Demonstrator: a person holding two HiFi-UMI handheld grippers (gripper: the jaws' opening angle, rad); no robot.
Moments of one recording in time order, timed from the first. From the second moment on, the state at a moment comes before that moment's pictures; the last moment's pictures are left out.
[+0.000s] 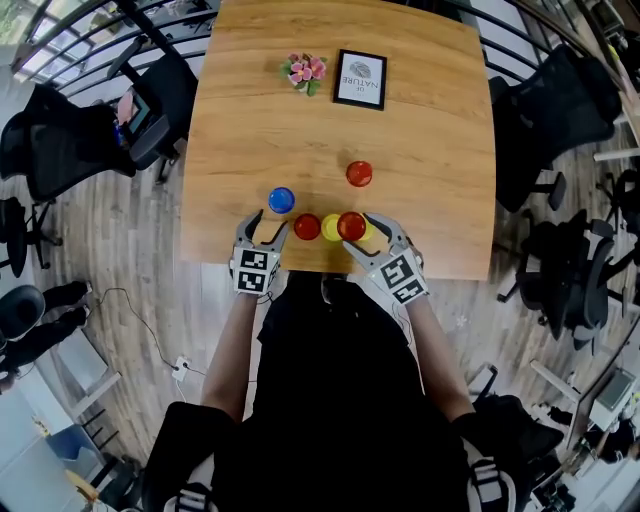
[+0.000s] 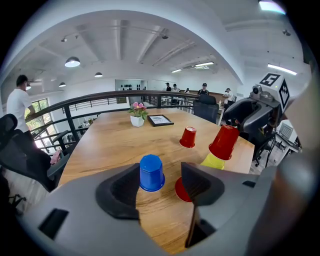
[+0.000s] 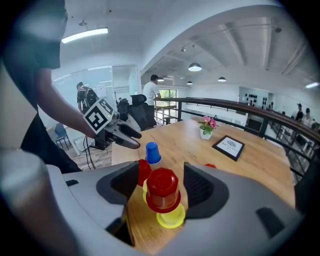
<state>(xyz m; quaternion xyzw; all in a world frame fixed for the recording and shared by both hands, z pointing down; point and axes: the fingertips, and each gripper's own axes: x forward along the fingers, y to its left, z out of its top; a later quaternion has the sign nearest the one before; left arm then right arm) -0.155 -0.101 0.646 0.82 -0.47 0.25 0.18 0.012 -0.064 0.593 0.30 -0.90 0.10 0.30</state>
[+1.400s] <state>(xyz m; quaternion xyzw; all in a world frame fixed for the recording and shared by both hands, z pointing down) -0.142 -0.155 0.653 0.83 -0.44 0.29 0.19 0.047 -0.116 0.581 0.40 -0.88 0.15 0.21</state>
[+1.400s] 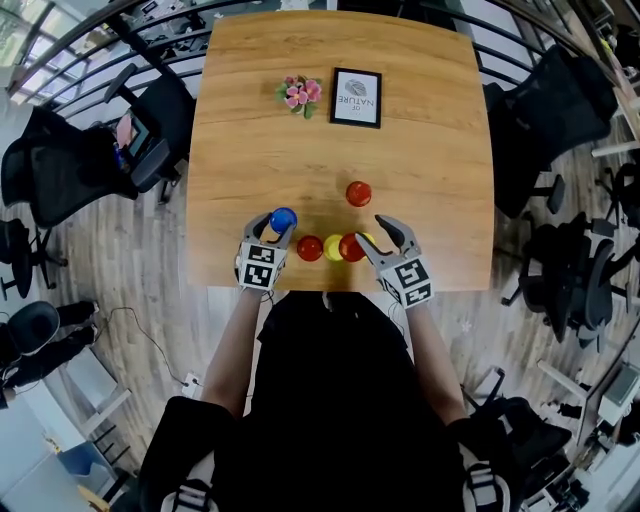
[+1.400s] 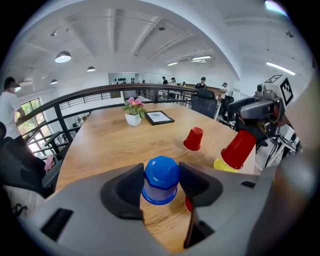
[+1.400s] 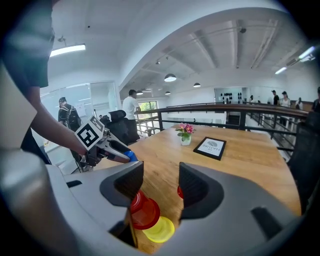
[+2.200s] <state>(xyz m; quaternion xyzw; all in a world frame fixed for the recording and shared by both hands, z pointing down) -0.083 -0.093 0.607 0.84 -0.40 0.30 0.19 0.075 -0.091 0.582 0.40 -0.88 0.16 0.18</state>
